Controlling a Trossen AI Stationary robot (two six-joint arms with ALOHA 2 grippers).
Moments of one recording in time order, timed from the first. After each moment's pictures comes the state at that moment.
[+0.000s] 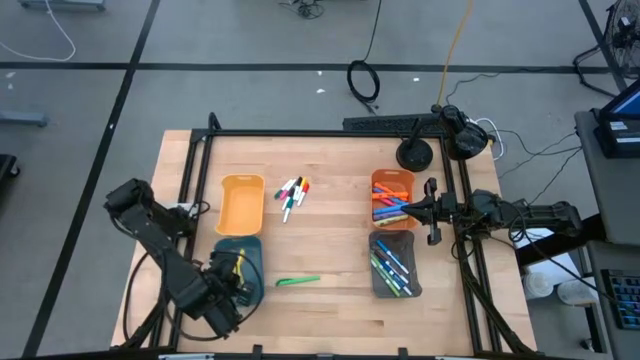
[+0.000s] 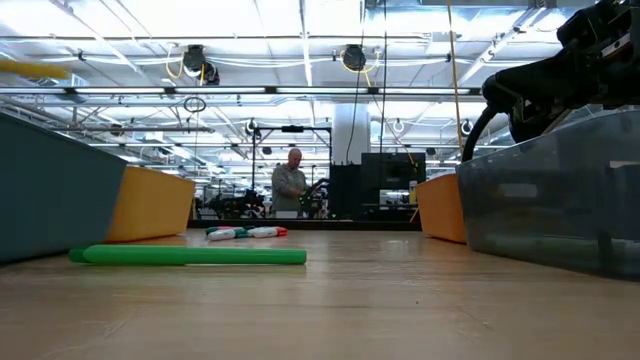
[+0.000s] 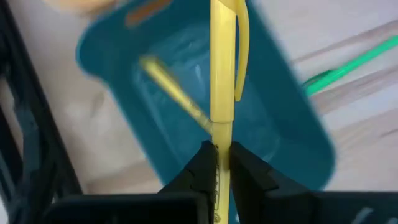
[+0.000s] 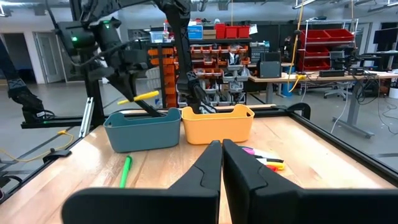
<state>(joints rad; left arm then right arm) -0.84 1.67 1.39 -1.45 -0.22 -2.08 0.02 0.05 0.01 0.13 0.05 0.04</state>
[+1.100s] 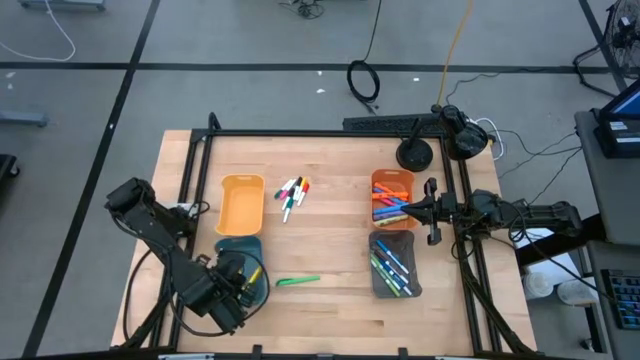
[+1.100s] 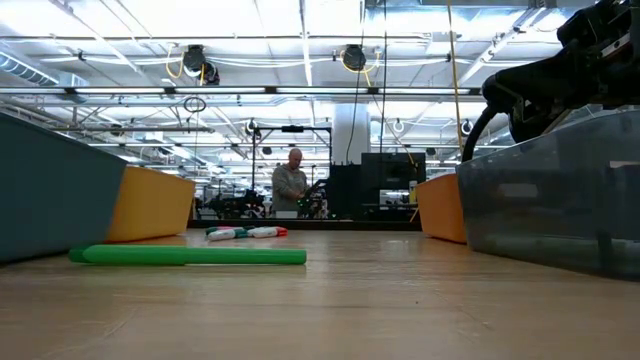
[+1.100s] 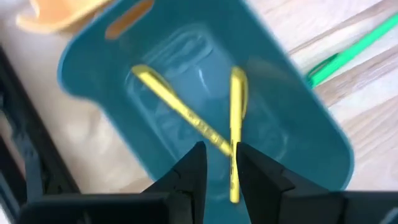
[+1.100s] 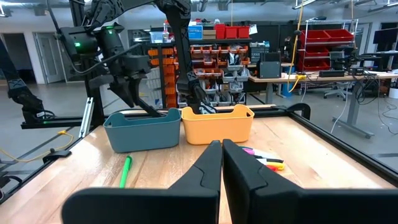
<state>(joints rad) -0.81 1.67 1.34 -1.39 -0.22 -1.91 0.01 0.05 0.01 0.13 0.05 0.04</state>
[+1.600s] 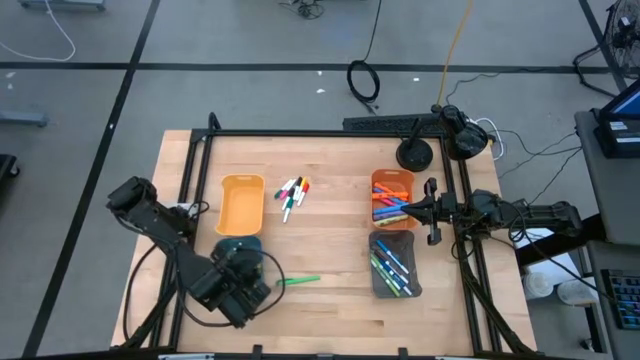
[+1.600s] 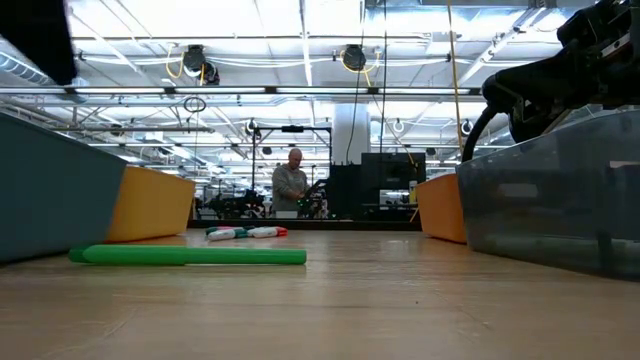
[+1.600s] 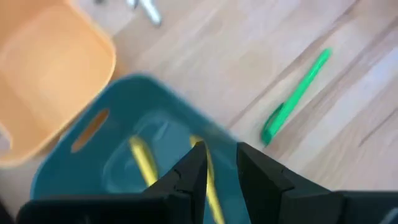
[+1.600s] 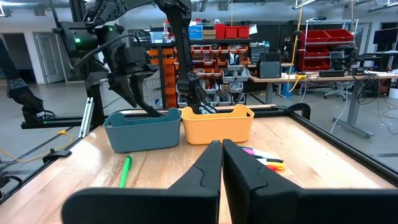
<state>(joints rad) -0.74 1.67 1.34 -1.27 -0.46 -1.57 0.02 0.05 0.01 0.13 0.05 0.04</state>
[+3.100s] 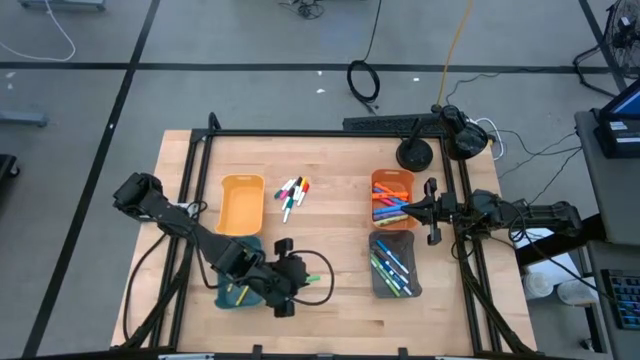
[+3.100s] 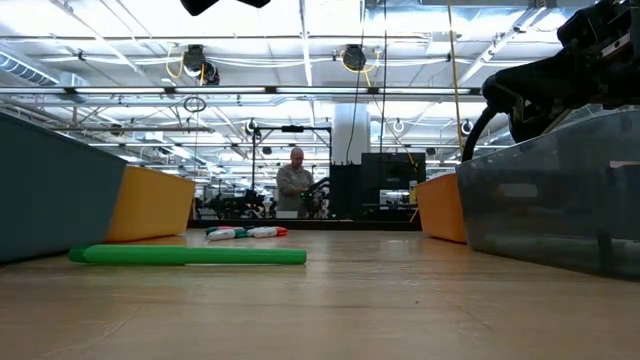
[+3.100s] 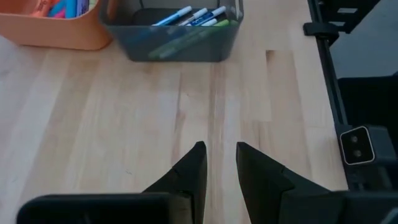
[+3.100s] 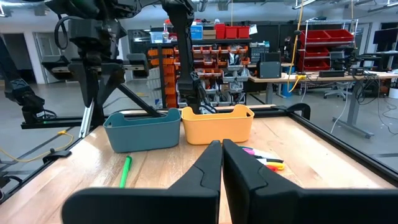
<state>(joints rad) -0.54 1.67 1.34 -0.53 -0.36 -0.46 0.01 0.05 0.01 0.13 0.05 0.04</state>
